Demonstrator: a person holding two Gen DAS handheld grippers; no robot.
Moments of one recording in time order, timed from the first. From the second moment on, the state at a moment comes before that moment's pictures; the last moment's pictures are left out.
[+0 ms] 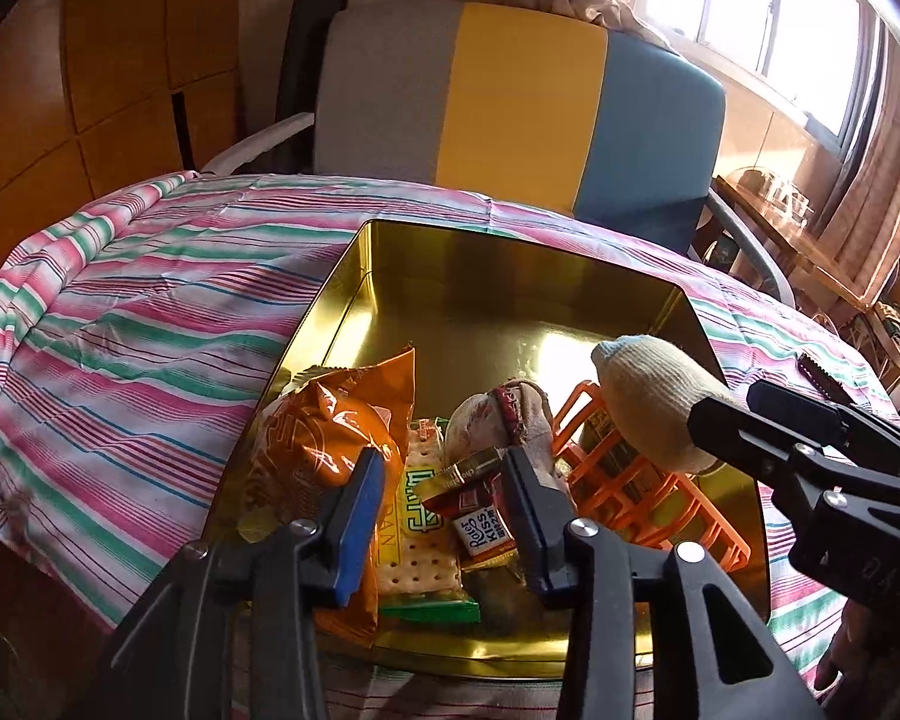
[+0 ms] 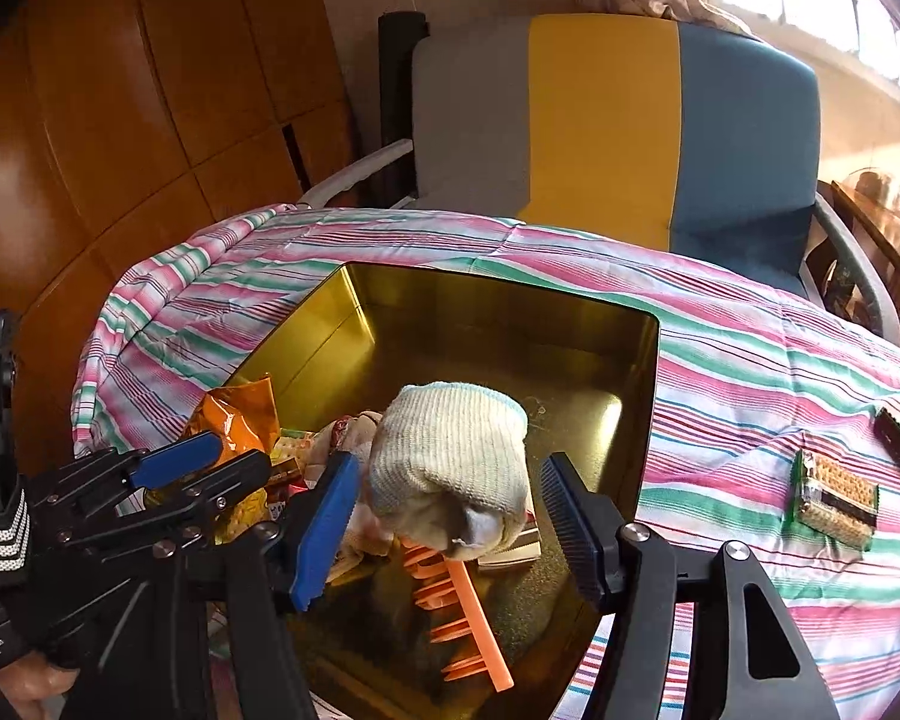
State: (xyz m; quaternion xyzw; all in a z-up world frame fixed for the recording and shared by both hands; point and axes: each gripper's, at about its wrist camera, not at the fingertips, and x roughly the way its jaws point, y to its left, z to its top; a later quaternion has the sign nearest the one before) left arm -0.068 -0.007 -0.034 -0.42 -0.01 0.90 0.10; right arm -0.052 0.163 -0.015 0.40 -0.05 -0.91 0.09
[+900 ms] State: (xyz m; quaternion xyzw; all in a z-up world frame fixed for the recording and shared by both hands) left arm -0.010 0.144 0.003 -0.40 0.08 0.88 0.24; right arm 0.043 0.367 -0.039 0.38 -0.17 -0.90 -0.09
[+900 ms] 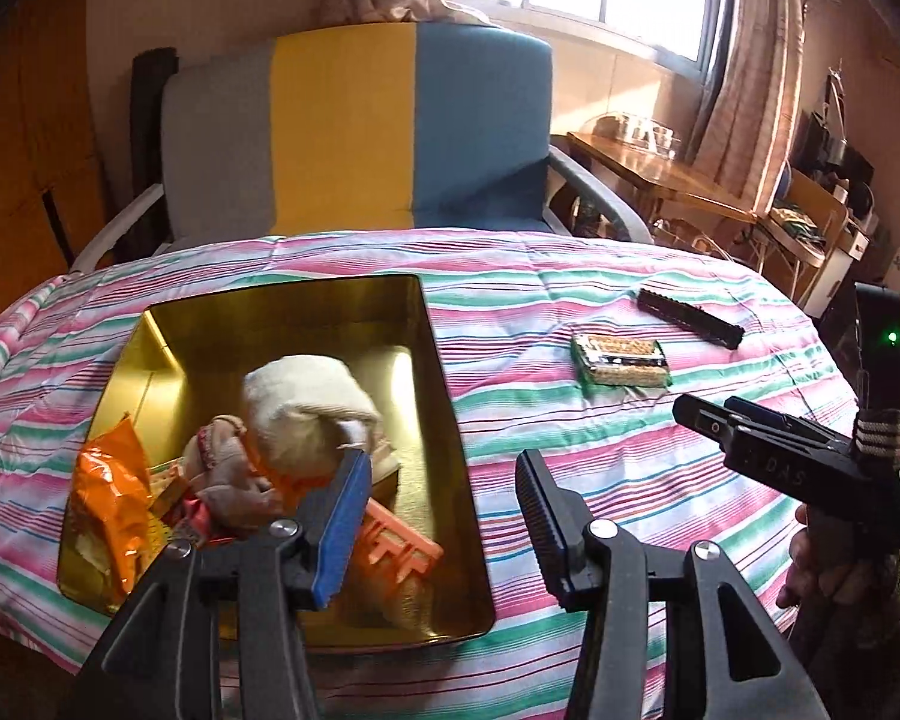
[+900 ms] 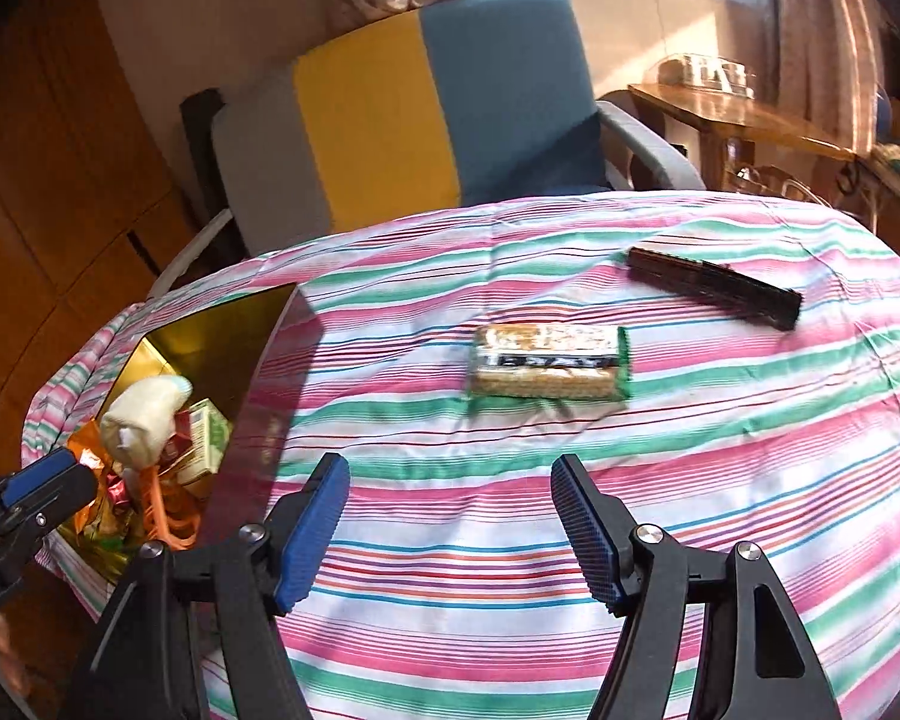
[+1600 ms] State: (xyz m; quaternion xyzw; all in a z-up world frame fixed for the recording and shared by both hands) left arm -0.013 0.239 -0.077 -0.49 0.12 0.80 0.32; right arm 0.001 0.530 -0.051 0.43 -0.14 -0.88 -0.16
